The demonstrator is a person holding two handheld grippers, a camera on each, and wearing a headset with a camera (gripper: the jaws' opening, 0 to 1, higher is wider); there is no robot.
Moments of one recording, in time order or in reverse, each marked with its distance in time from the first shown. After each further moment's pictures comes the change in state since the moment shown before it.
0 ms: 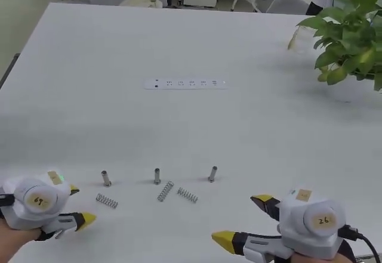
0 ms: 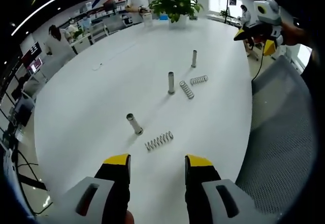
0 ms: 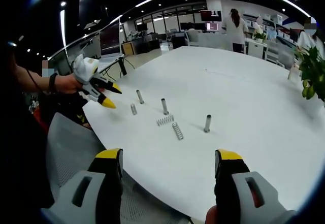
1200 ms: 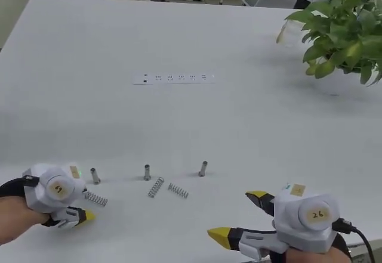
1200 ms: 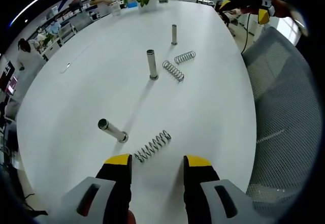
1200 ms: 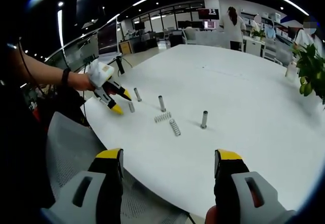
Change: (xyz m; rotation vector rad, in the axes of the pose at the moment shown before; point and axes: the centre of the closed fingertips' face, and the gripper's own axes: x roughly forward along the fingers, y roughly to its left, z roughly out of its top) left arm 0.057 -0.003 -0.015 0.163 0.103 -0.159; right arm -0.007 -0.005 -0.007 0.015 0.016 -0.018
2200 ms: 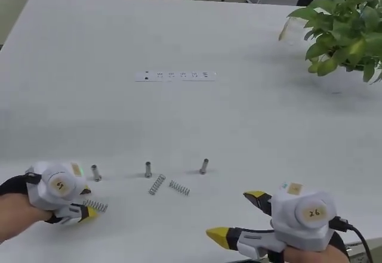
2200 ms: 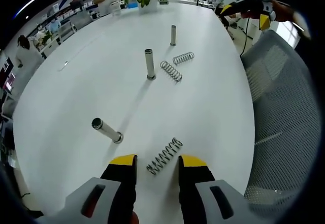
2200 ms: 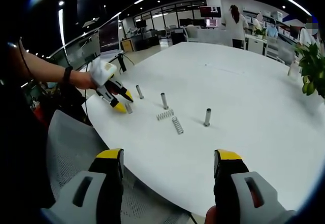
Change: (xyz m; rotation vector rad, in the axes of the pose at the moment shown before) left arm 0.006 -0.008 -0.002 -0.001 0.003 -0.034; right arm 0.004 0.003 -0.004 -0.003 0.018 0.017
